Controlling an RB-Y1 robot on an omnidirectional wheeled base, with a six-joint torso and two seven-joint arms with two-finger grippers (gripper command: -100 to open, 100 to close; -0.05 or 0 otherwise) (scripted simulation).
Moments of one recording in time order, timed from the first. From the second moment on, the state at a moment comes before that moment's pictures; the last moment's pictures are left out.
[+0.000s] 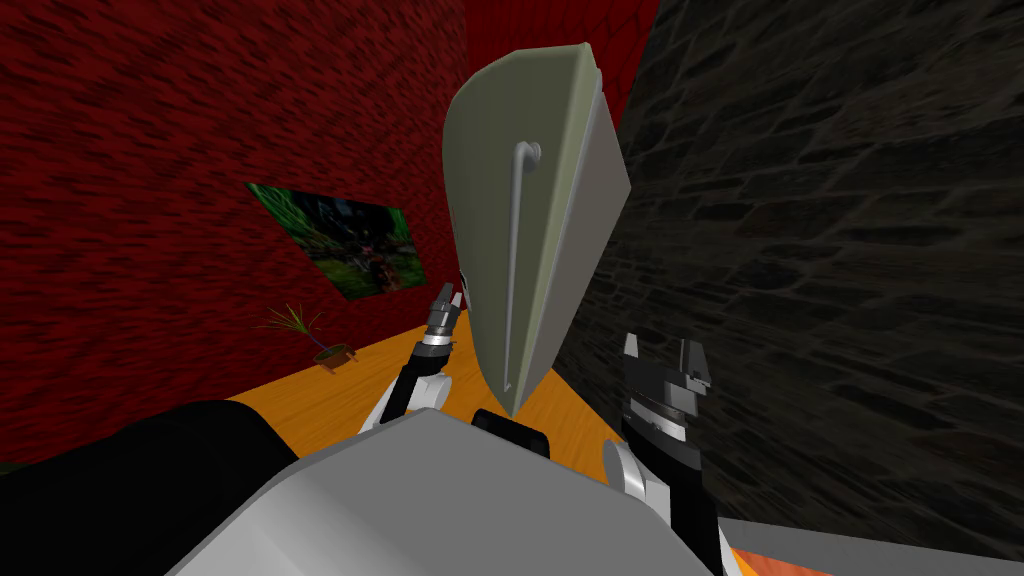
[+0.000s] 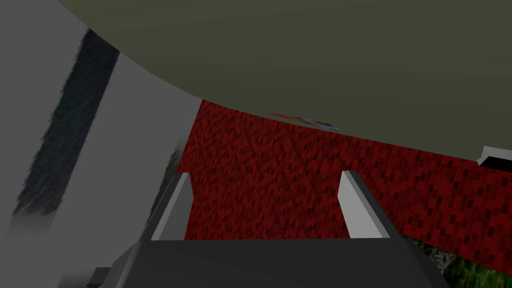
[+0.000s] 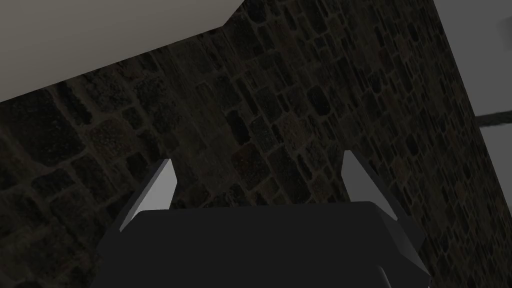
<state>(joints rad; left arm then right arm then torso) 0.52 -0.03 -0.06 -2.36 -0.03 -0.40 -0.15 0.53 0.01 -0.02 -2.22 -0.05 -0.62 -0.14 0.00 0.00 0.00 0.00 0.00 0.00</state>
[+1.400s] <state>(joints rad) 0.51 0.08 -0.05 -2.36 -0.04 -0.35 -0.15 0.53 0.01 -0.02 -2.22 -0.05 -0.62 -0.14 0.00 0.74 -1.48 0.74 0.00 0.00</state>
